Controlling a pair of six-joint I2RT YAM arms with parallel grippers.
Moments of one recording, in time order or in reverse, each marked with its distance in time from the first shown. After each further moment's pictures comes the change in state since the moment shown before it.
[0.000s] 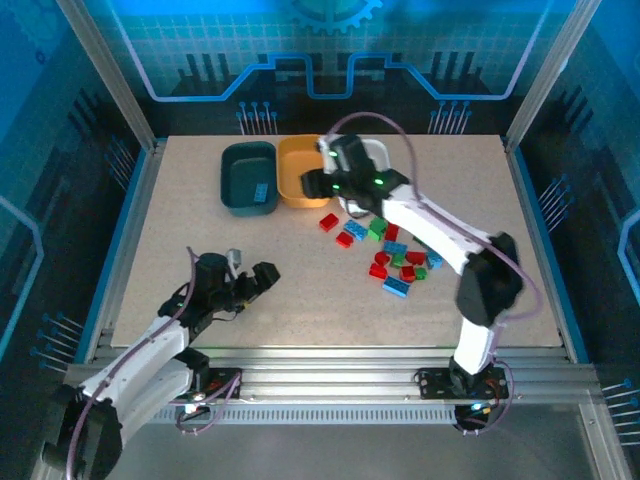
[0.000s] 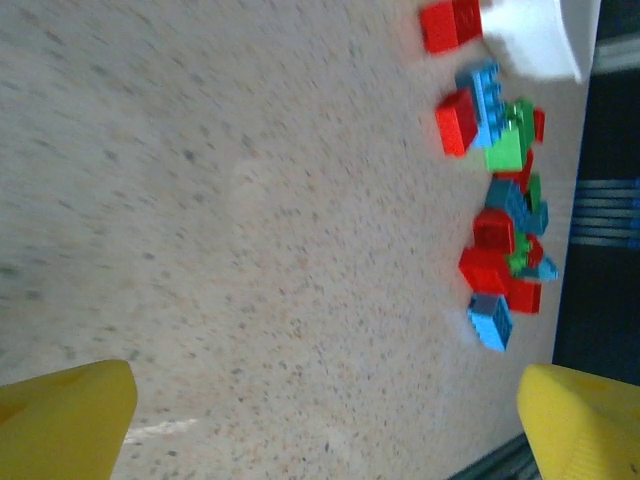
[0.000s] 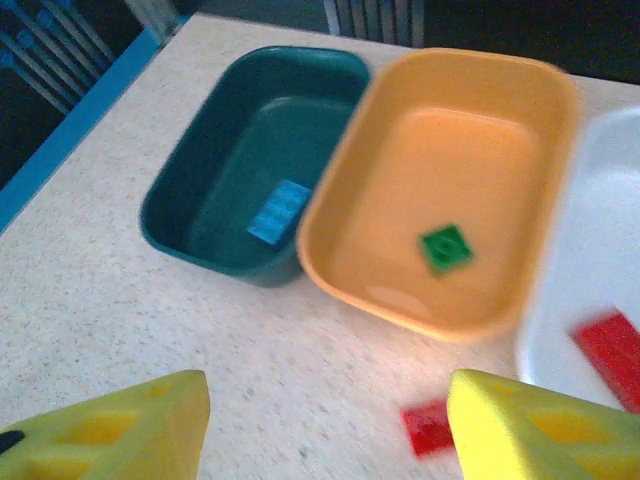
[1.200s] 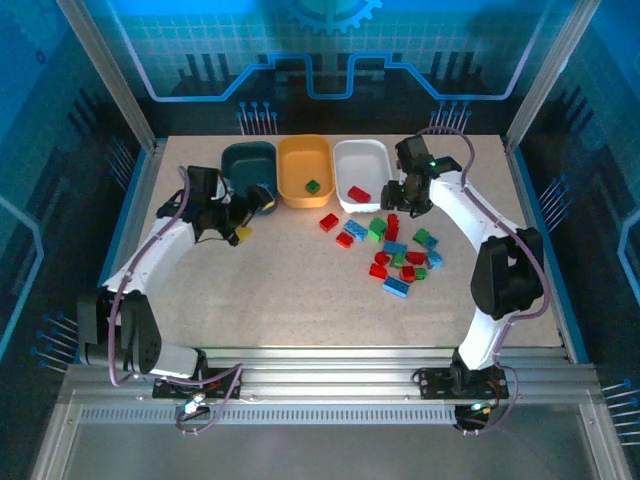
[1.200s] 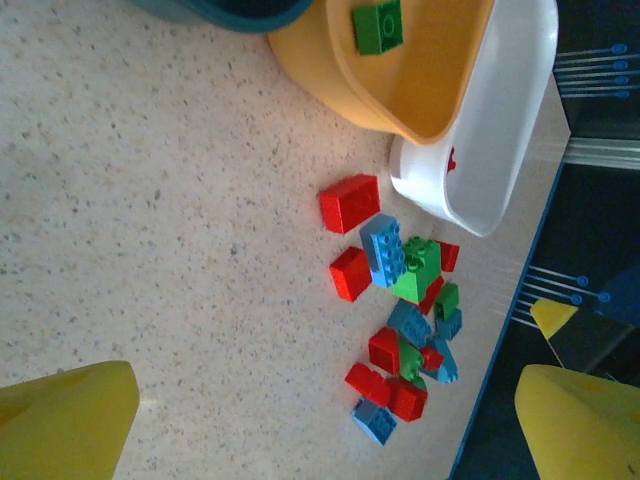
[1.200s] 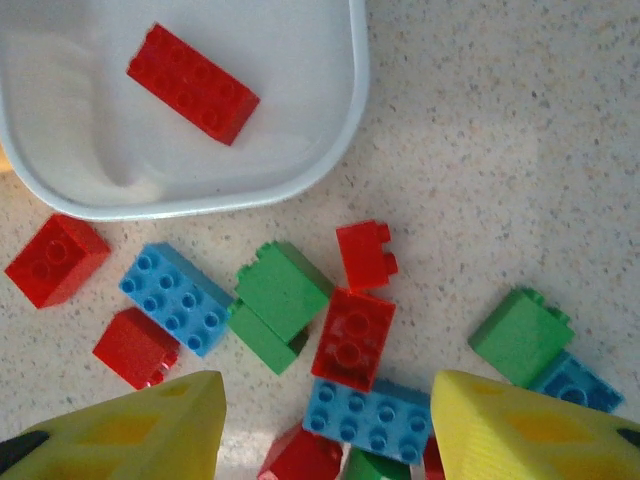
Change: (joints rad) left arm 0.259 0.580 0.749 -0.344 0.164 0.073; right arm -0.333 0.035 -0.022 -0.476 0.018 0.089
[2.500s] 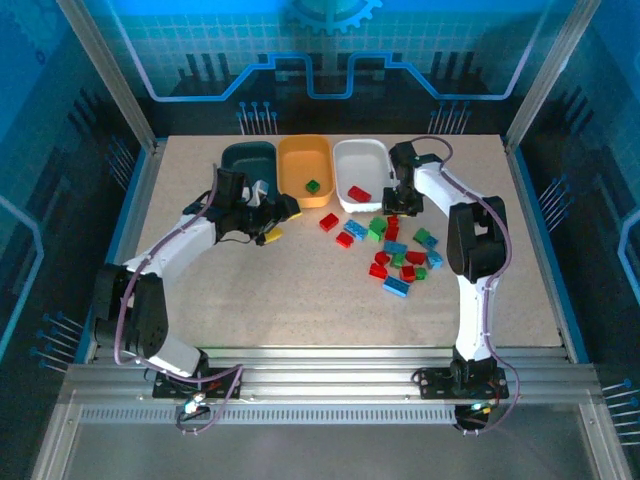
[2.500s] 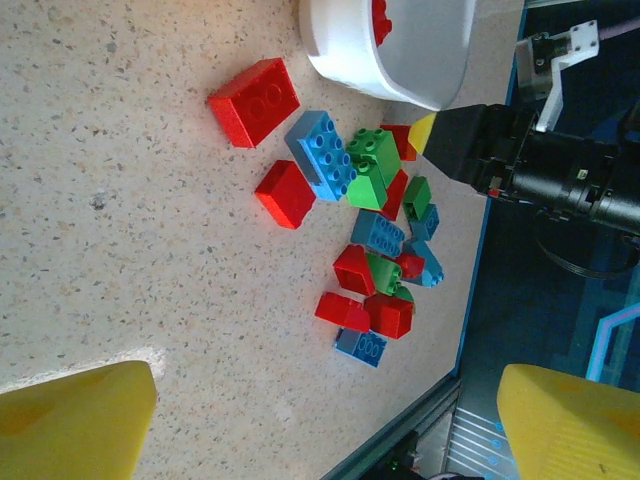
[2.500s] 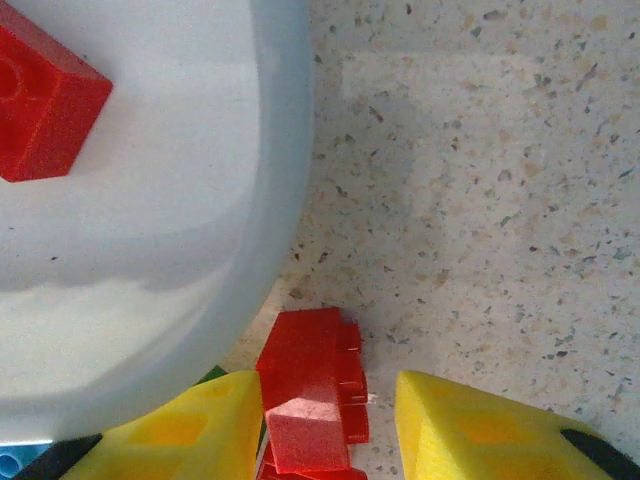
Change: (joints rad) left arm -0.130 0.106 -0.011 0.153 0.146 0.093; right arm -0.057 0.358 0.188 -0.017 -0.035 -0.091
